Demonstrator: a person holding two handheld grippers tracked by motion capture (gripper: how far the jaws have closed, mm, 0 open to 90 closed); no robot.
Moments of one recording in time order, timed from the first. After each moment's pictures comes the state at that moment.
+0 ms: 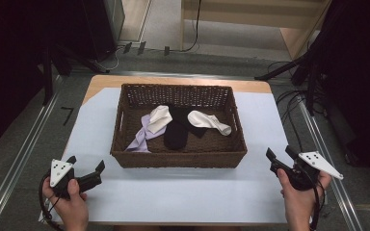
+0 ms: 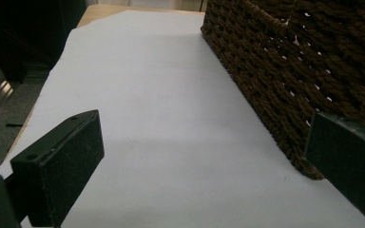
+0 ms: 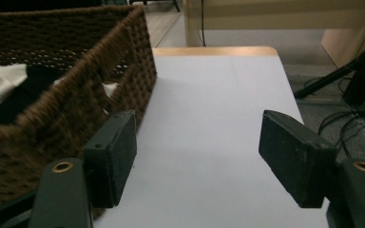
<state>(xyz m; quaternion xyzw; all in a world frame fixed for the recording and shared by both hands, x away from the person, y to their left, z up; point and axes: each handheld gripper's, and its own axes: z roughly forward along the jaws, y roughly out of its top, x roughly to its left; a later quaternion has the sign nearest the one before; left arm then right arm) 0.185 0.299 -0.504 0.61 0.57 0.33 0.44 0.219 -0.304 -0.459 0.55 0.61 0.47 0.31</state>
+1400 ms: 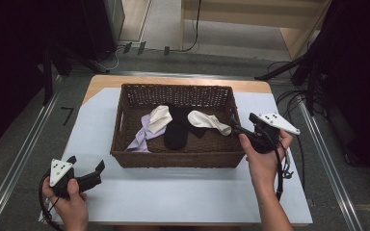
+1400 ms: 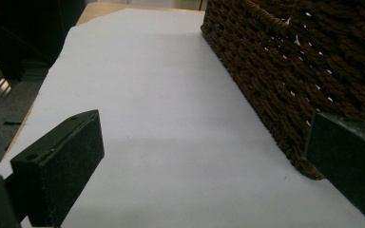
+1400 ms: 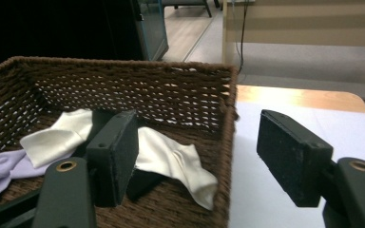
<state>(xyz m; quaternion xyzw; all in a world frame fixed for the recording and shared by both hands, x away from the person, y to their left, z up) 0.185 0.300 -0.504 0.61 0.57 0.33 0.44 0.287 -0.204 -0.401 0.52 0.64 0.50 0.28</state>
